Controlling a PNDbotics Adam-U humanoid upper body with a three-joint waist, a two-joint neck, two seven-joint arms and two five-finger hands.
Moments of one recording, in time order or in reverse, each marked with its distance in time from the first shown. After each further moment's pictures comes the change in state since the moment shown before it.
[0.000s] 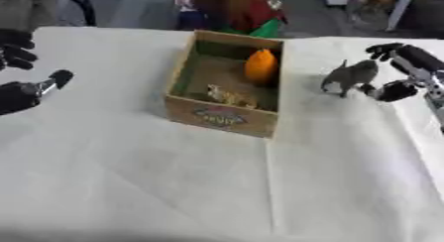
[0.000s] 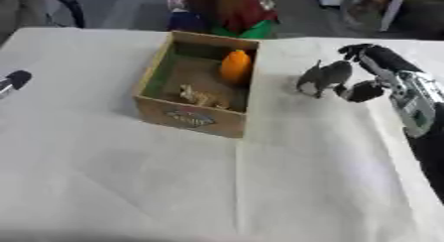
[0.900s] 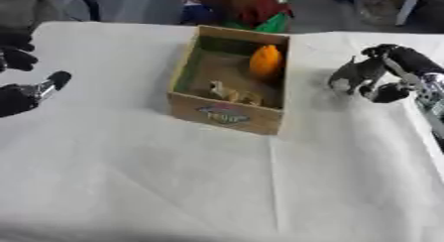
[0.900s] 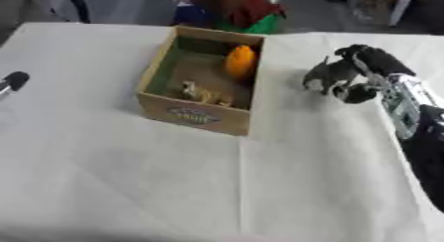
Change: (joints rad) left arm 0.000 -0.012 0.000 -0.001 0.010 -0.008 -0.013; right arm -0.005 0.025 -0.005 0.024 0.147 -0.011 -0.056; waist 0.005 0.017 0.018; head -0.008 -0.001
